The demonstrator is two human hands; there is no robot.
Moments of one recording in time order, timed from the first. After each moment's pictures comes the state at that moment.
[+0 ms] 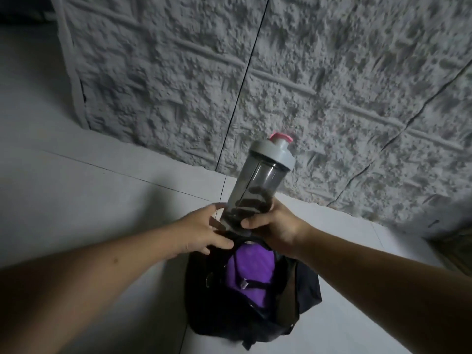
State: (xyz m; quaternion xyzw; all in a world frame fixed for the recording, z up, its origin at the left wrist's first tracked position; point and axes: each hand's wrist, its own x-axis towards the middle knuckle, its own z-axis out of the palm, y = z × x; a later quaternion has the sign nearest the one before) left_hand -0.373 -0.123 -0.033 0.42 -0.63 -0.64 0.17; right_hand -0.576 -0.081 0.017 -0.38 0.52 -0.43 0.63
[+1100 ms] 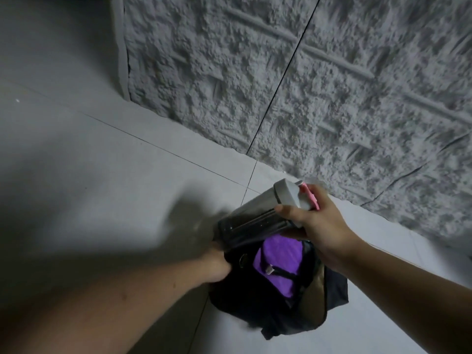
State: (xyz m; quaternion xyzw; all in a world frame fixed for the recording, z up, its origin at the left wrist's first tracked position) left_hand -0.385 -0.066 -0.151 0.60 -0.60 -0.52 0.03; right_hand -0.562 -0.049 0.012 -0.43 0.64 -0.43 0.46
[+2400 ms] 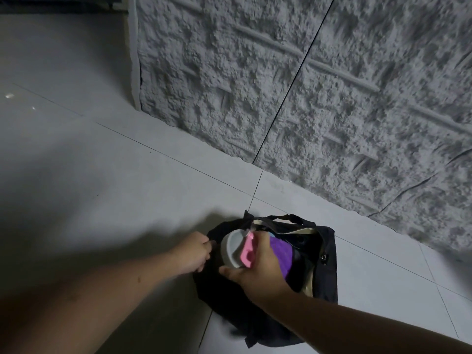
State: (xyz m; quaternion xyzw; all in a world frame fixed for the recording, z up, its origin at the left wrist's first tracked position) left_hand -0.323 -0.095 -0.152 0.60 -0.56 -0.55 0.16; right_hand -0.493 -0.023 -0.095 -0.55 0.70 -0.28 0.35
